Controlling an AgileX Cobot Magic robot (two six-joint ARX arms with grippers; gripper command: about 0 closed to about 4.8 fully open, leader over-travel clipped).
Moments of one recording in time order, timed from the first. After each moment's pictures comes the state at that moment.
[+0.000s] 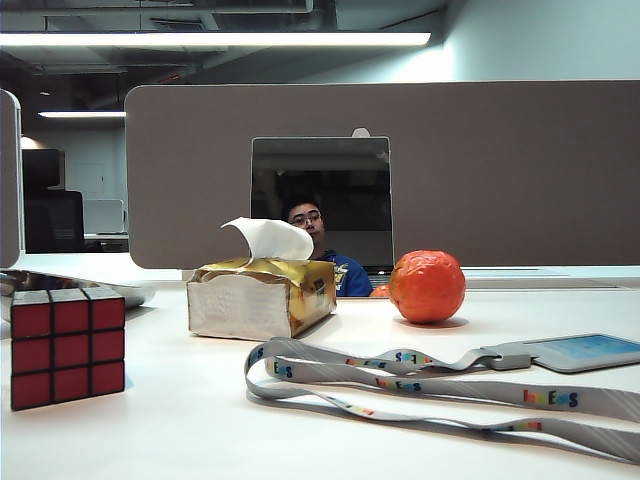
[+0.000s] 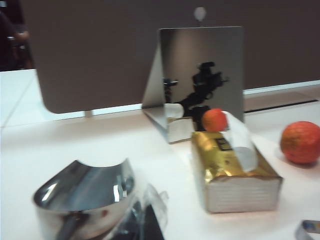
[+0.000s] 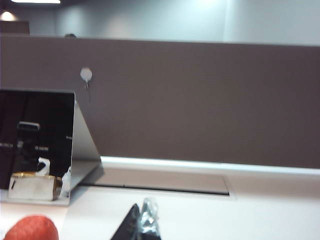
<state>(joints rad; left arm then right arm) 0.00 0.00 0.01 0.07 0.37 0.03 0.04 0.00 0.08 0.19 -0.03 -0.03</state>
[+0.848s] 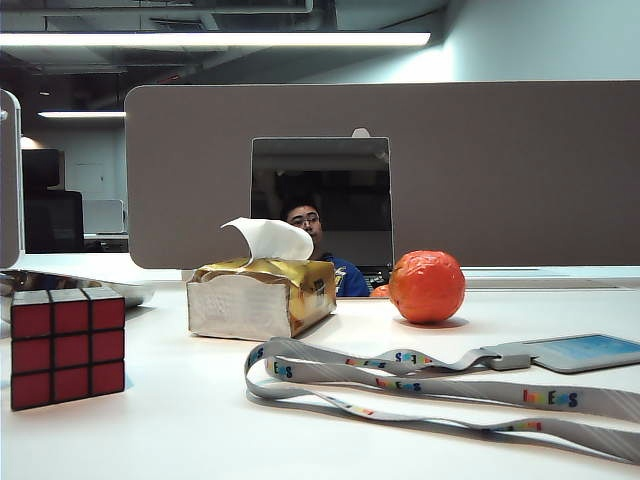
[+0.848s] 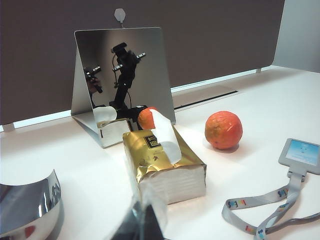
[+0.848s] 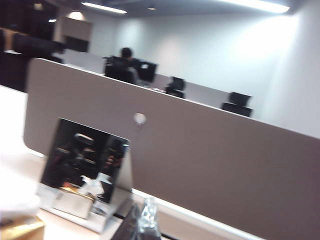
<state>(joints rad) 0.00 0.00 0.01 0.07 0.63 0.03 0.04 0.12 0.55 -0.15 -0.28 -0.19</state>
